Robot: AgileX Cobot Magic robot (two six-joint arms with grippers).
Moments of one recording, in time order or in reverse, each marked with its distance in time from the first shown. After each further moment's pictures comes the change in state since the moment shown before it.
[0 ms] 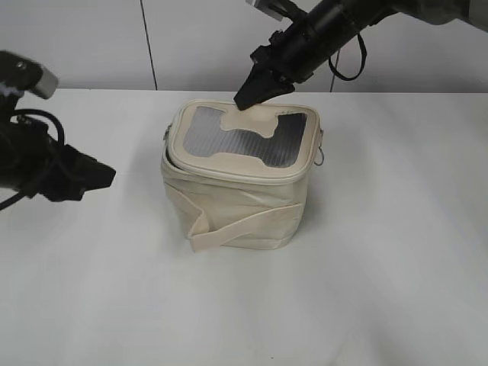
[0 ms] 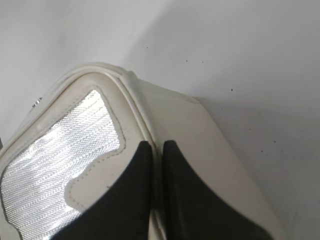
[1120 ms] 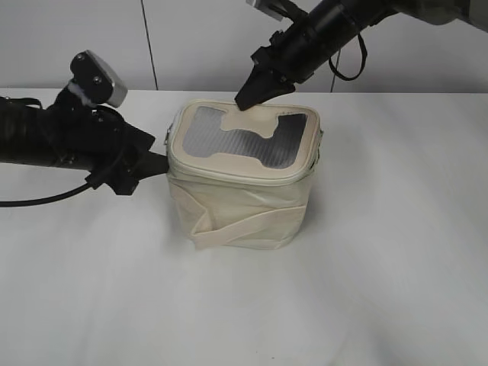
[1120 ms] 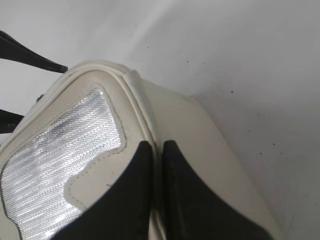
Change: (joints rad) left arm -0.003 0.352 -0.190 -0.583 0.107 0.963; right arm 0.000 0.000 0.000 0.007 0.003 -0.018
